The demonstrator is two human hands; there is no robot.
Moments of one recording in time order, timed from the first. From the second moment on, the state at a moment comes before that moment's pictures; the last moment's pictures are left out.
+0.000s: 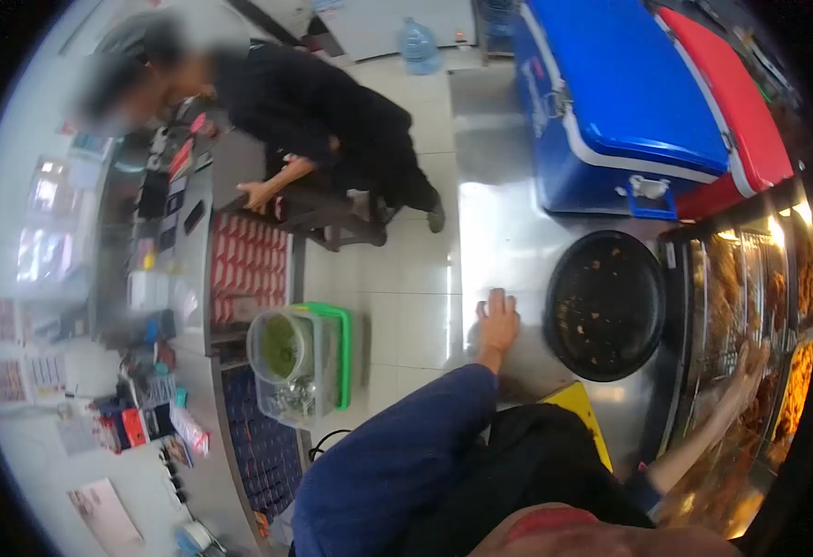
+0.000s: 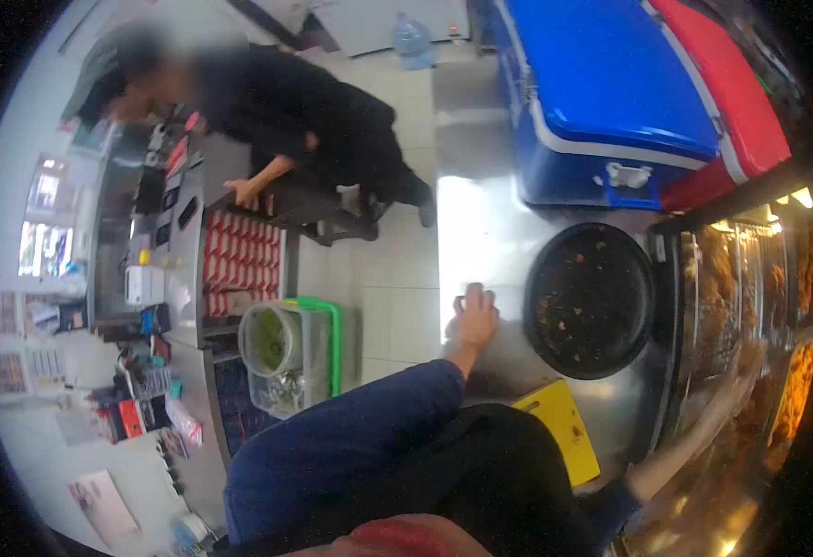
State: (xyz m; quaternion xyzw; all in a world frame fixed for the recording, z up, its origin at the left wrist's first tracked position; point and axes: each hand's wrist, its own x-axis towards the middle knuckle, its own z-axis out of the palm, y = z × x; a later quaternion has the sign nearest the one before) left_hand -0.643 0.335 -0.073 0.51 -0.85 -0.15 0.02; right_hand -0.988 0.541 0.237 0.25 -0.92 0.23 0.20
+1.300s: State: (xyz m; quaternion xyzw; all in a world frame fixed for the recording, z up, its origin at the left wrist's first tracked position) left_hand -0.518 0.622 0.104 -0.40 -0.44 -0.36 -0.72; right_hand -0.294 0.919 0.161 -0.22 -0.19 0.95 0.15
